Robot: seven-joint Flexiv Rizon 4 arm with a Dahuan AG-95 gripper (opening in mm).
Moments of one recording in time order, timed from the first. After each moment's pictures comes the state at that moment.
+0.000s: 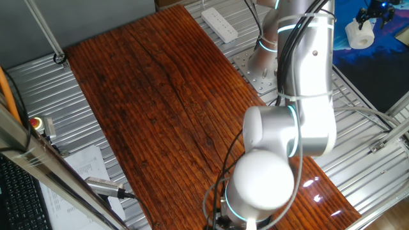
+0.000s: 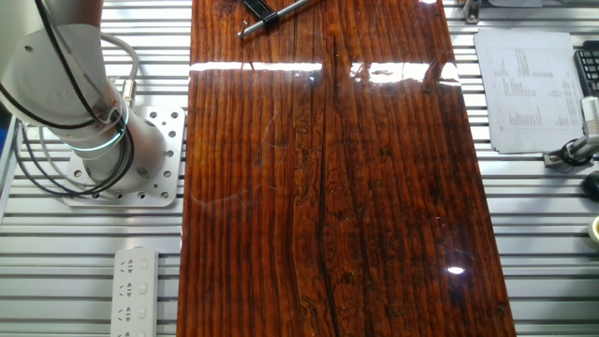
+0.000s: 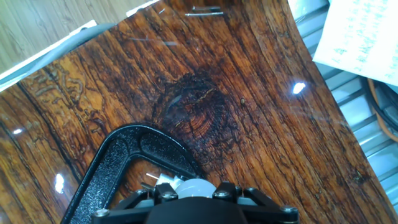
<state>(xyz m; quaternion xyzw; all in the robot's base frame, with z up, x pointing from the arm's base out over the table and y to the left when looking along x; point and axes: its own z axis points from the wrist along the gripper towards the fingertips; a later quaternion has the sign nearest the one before) 0.483 0.490 0.115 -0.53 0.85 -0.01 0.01</state>
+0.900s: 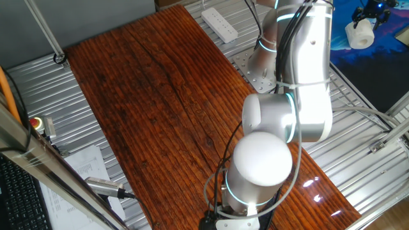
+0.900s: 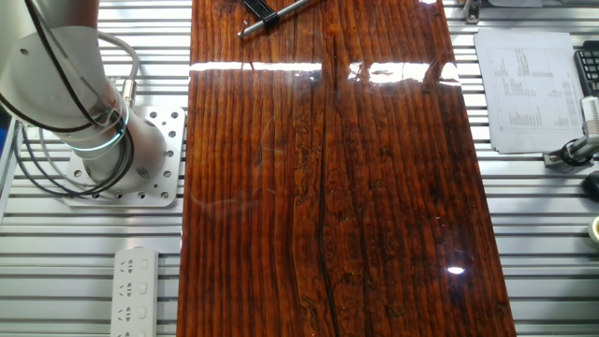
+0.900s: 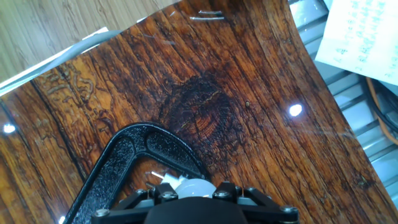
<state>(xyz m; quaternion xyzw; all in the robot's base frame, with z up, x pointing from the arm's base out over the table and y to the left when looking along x) 0.479 0.486 0.119 -0.54 0.84 0.00 0.03</state>
